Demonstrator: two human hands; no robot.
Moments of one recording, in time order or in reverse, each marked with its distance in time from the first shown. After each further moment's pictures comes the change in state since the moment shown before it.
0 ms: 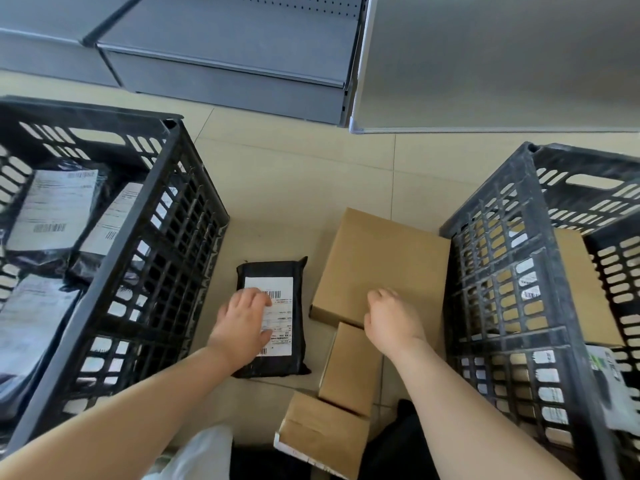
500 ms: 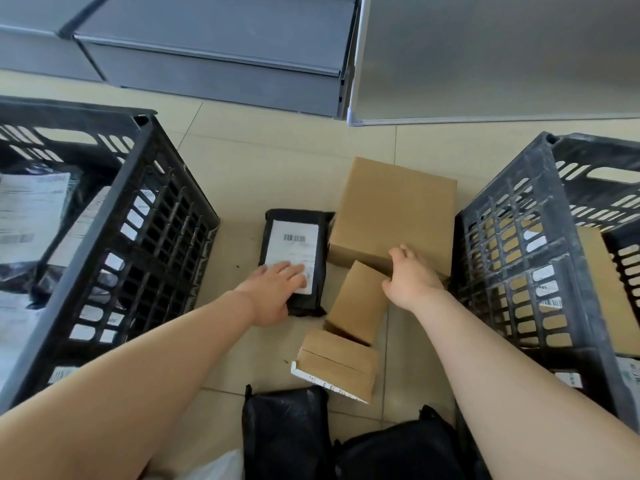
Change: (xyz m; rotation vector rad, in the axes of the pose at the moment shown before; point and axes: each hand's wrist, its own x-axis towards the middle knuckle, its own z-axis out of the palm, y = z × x) left_hand 0.094 0.031 -0.033 0.299 -0.309 0.353; right_hand 0.084 0.045 -0.029 0.114 -0.098 0.185
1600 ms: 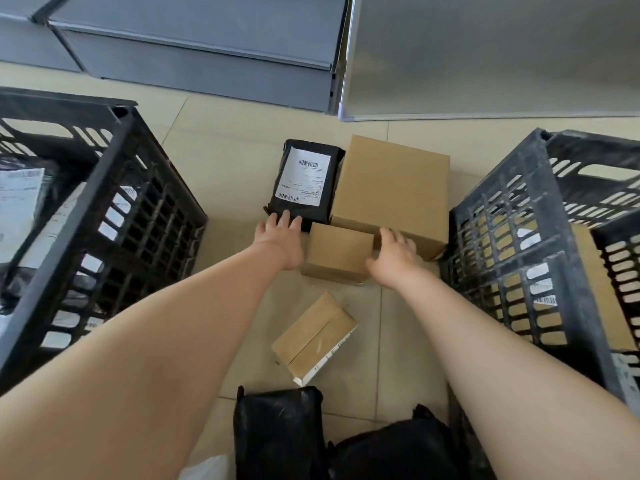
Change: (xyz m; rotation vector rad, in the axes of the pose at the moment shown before) left_hand 0.081 0.000 -0.046 -0.183 0.014 -0.425; right_hand 0.021 -0.019 -0.012 0.169 0.000 0.094
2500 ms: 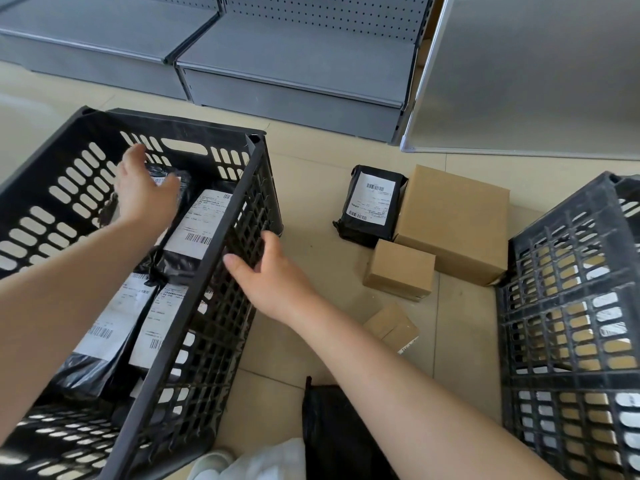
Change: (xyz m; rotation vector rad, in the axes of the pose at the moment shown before) left_hand -0.154 -0.272 -0.086 -0.883 0.897 -0.431; right_hand -0.177 -0.252 0.037 0.504 -0.262 -0.507
